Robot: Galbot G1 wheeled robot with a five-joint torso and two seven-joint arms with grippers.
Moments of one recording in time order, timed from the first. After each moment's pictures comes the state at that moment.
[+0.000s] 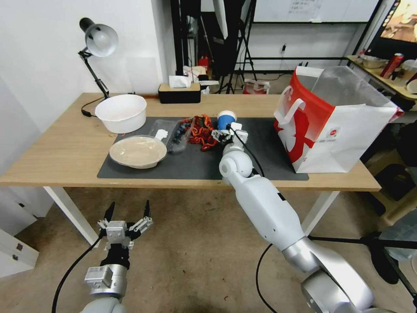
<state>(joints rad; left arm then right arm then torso) 1.73 -1.61 -0.66 -2.08 -0.05 -0.17 0.09 -0.49 1.48 -0.03 1.25 0.70 -0.24 0.61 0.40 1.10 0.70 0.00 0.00</state>
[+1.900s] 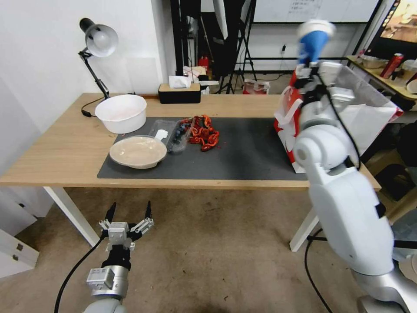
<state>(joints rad) 1.74 -1.61 -0.64 -2.08 -0.03 -0.18 0.09 -0.63 1.17 0.36 1.92 0.42 -0.38 0.61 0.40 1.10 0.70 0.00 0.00</state>
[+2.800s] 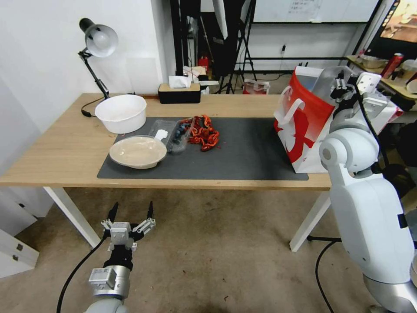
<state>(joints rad) 1.74 -1.61 -0.64 -2.08 -0.03 -0.18 0.09 -0.69 1.16 0.46 1.94 0.54 -0.34 0.59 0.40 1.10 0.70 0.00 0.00</state>
